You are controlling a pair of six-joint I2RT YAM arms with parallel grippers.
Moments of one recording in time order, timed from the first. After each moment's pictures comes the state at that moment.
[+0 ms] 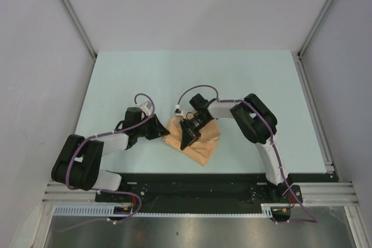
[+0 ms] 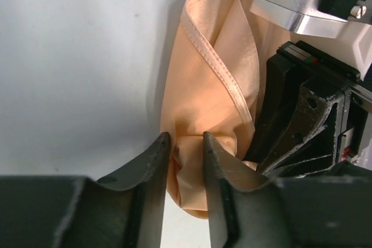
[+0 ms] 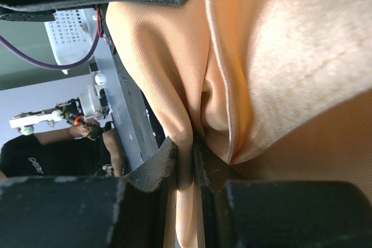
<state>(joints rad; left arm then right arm) -0.26 1.39 0.41 0.22 0.45 -0.60 0.71 2.22 1.38 -0.44 -1.07 0.12</state>
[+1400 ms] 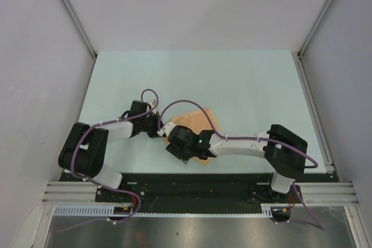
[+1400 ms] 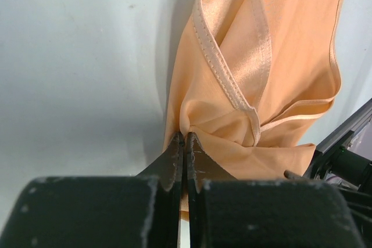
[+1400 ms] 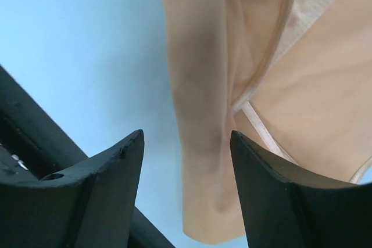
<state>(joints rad) -0.28 1.53 0.59 -0.03 0.48 -0.57 1.21 1.73 1.13 -0.38 0.24 0.13</state>
